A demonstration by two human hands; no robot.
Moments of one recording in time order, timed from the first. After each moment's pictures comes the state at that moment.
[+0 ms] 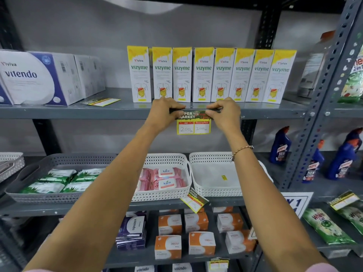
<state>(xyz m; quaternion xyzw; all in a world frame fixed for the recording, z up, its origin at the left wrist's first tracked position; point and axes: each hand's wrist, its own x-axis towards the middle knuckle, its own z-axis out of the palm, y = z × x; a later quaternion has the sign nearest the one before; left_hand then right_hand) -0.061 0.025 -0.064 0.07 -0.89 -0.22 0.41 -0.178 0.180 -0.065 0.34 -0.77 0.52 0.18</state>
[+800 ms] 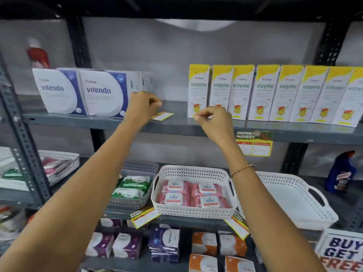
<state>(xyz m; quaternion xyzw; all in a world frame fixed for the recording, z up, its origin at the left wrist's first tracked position) 0.065 -0.112 -0.012 0.28 -0.84 -0.10 0.45 -0.064 0.057 -0.040 0.46 -0.70 0.53 0.14</state>
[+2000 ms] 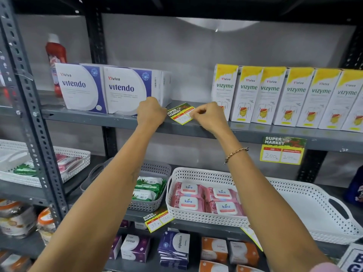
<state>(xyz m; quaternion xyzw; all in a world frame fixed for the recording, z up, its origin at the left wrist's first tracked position) 0.080 -0.150 -0.022 0.45 -0.76 -0.19 0.44 -0.043 -0.037 -0.029 0.48 -0.74 0.47 0.05</state>
